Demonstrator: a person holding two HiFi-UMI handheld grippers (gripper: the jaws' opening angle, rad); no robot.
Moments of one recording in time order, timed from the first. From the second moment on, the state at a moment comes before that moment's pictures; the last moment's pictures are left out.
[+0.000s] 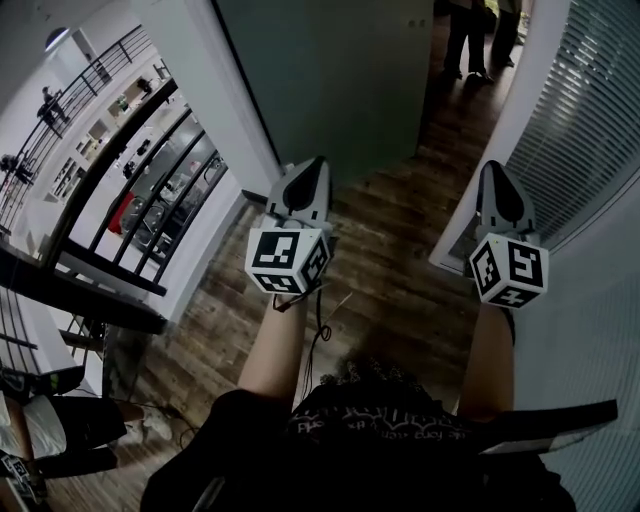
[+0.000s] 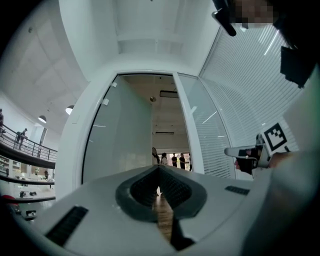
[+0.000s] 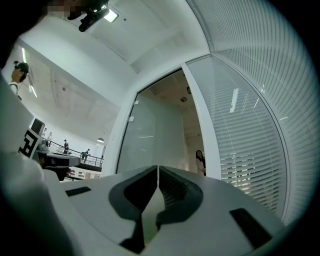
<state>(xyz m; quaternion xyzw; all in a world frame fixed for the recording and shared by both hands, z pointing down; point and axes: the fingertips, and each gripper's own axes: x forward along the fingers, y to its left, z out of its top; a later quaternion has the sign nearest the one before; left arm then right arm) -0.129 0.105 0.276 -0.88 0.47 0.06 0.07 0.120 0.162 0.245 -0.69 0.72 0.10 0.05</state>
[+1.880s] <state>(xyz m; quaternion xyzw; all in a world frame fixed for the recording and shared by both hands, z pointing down) -0.061 -0.373 0.292 -0.87 0.49 0.06 0.04 0.217 -0.324 0.290 -0.69 0.72 0.09 0.02</state>
